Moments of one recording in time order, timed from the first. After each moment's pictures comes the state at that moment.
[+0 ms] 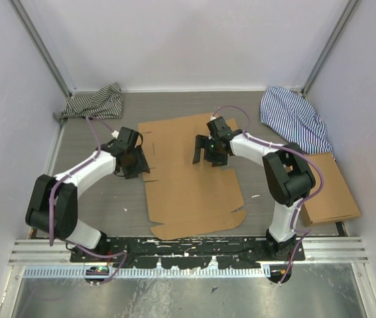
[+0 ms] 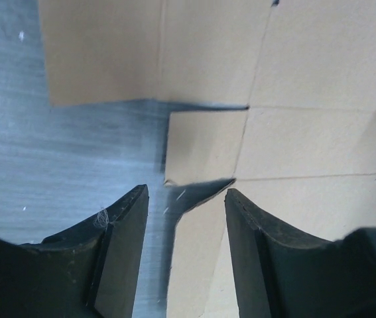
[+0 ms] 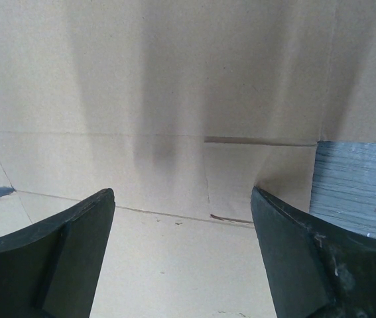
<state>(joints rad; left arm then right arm) -0.38 1.53 0.94 -0.53 -0.01 -0.71 0.48 1.86 1.20 -0.40 -0.16 0.54</state>
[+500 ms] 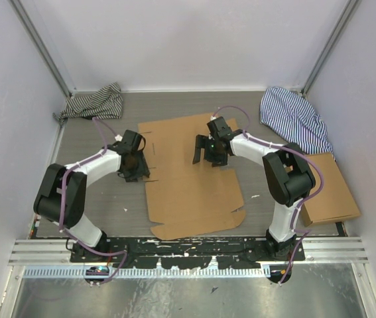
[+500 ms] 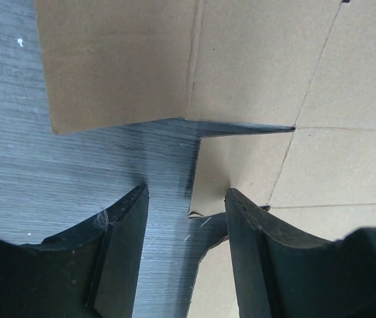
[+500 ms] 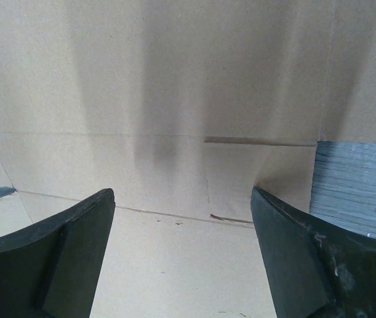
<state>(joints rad) -0.38 1.61 0.91 -0.49 -0.04 -0.70 0.48 1.86 1.20 -0.40 -0.16 0.54</state>
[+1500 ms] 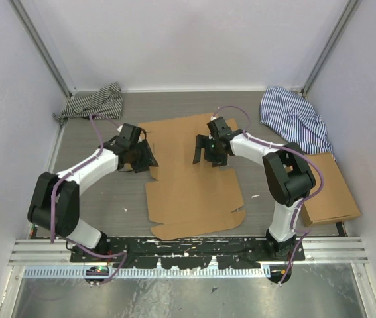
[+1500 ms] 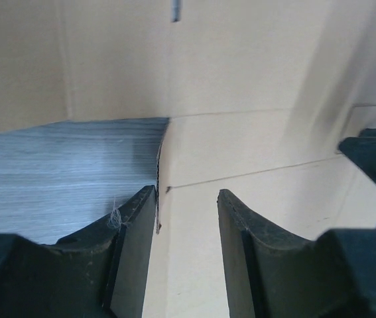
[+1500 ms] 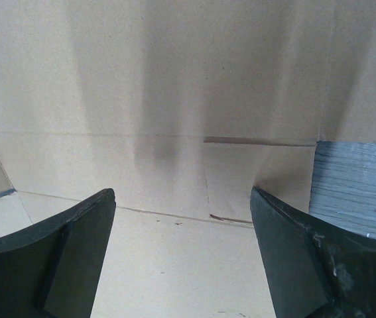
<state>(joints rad) -0.40 1.52 0.94 -0.42 0.10 -0.75 0.48 1.86 1.20 -0.40 -0.16 0.54</state>
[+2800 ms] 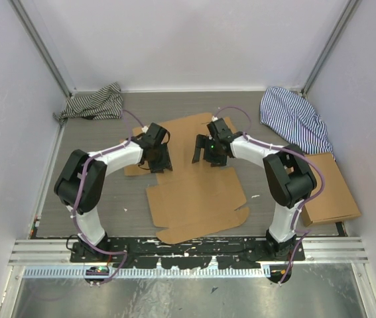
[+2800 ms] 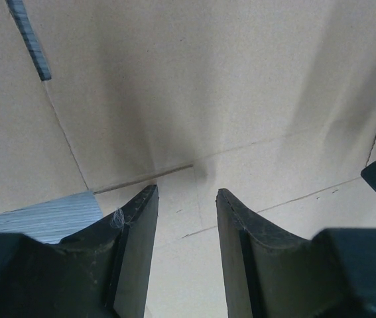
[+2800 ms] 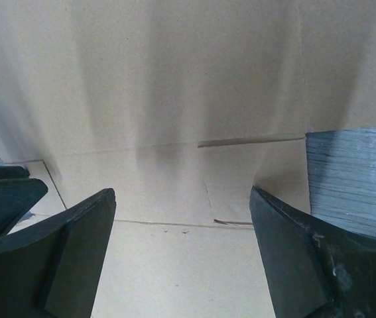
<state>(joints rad) -0.54 1.81 1.12 -0.43 0.04 -0.75 0.50 1.85 1.18 -0.36 -0.14 0.59</state>
